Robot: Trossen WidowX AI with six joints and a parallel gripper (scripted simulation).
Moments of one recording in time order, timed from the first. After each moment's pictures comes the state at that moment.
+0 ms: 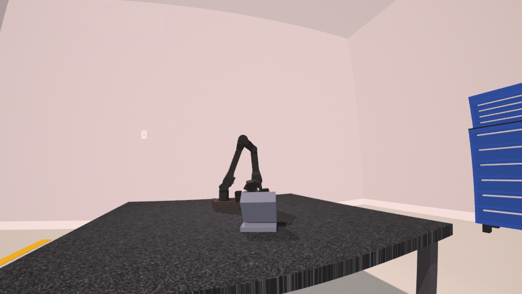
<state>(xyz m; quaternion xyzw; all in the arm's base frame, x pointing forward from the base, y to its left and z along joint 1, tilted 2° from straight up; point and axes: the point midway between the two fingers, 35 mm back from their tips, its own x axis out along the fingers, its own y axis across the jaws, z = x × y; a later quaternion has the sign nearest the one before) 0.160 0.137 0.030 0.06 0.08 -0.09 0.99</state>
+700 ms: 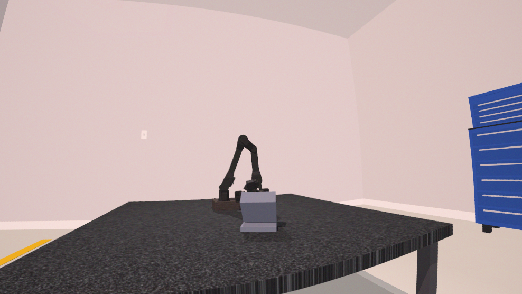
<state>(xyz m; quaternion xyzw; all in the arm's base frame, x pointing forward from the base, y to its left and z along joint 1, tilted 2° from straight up) 0.160 0.137 0.030 0.06 0.08 -0.09 0.99</state>
